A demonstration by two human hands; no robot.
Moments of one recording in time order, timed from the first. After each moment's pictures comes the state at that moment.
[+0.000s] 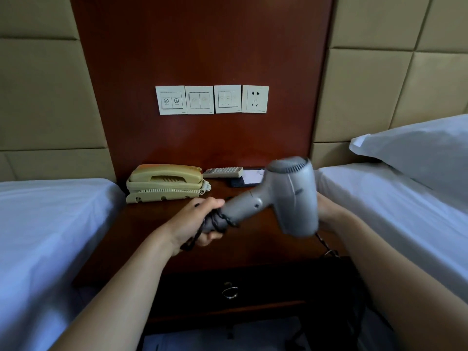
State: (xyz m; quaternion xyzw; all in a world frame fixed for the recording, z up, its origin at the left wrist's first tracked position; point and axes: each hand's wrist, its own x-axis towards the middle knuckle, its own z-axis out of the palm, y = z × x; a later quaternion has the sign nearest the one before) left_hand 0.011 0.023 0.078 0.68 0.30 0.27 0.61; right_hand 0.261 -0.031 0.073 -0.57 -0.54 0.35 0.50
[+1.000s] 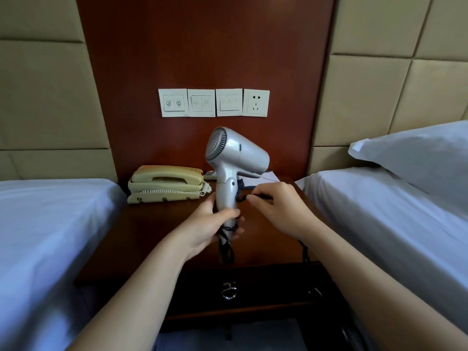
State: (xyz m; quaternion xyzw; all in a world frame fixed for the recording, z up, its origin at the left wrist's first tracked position) left_hand 0.036 0.011 0.075 0.59 0.34 0.34 0.65; right_hand 0.194 -0.036 0.091 -0.59 -0.70 0.01 0.40
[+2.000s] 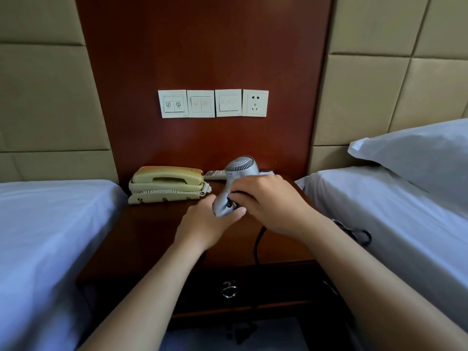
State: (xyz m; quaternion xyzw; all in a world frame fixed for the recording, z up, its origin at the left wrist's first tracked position) left_hand 0.033 0.016 0.069 0.76 0.51 0.29 0.28; right_hand 0.164 -0.058 0.125 -0.56 -0.78 -0.12 0.25
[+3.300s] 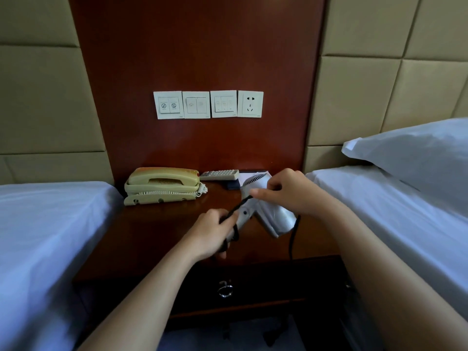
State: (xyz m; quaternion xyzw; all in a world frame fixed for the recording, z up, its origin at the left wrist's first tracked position) left_hand 0.041 0.008 0.062 0.79 0.41 0.26 0.37; right_hand 0.216 -0.048 0.128 -0.68 -0.68 0.04 0.28
